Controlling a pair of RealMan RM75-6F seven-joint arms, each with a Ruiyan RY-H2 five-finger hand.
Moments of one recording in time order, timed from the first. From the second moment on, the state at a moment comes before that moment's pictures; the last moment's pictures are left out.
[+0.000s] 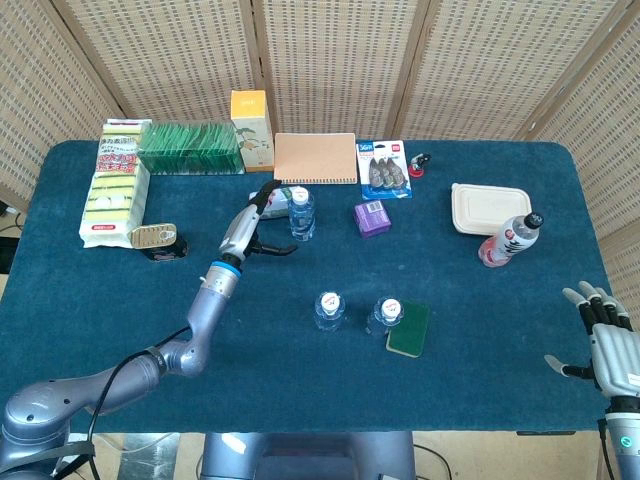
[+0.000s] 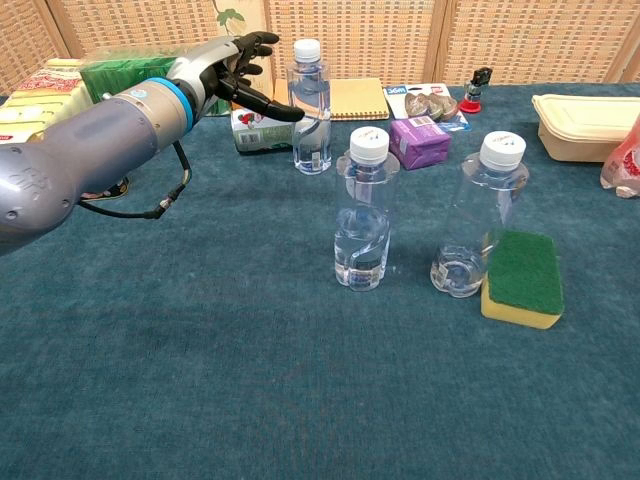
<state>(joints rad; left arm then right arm) -0.95 -1.88 -0.45 -0.97 1.04 0.83 -0.42 0.09 -1.07 0.10 -1.66 -1.34 1.36 0.06</state>
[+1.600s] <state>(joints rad) -0.90 -1.88 -0.40 -1.09 1.18 1.02 -0.45 0.07 -1.16 0.15 -1.59 -1.40 1.54 0.04</state>
